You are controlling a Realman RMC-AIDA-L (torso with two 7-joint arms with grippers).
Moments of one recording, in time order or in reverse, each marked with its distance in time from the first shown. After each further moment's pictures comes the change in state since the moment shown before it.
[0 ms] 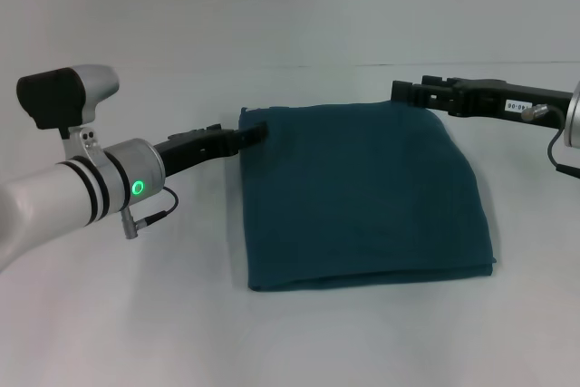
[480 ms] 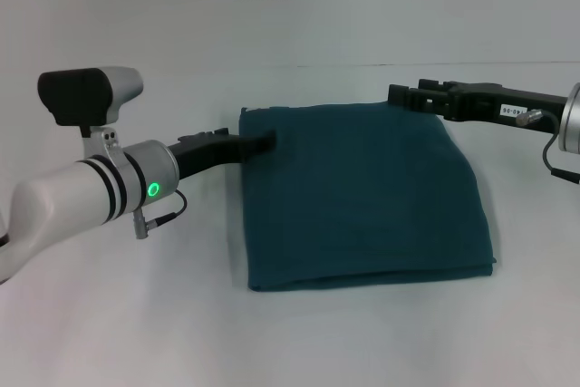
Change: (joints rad) left arm -0.039 -0.002 0.003 -0.048 0.008 -0.079 0.068; right arm -0.003 0.012 0.001 0.006 0.001 0.012 -0.019
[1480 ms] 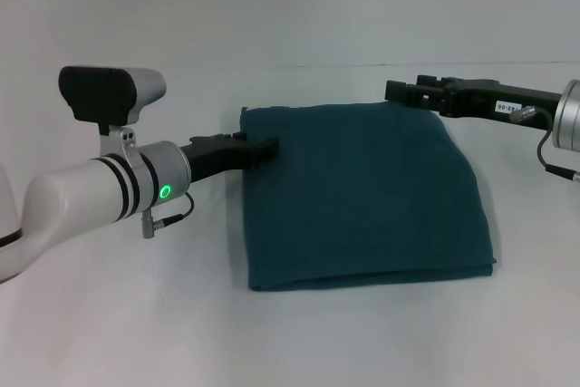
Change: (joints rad) left arm -0.024 -0.002 0.053 -0.021 -0.003 -0.037 0.047; right arm 0.006 0.010 -0.001 0.000 0.001 0.033 -0.011
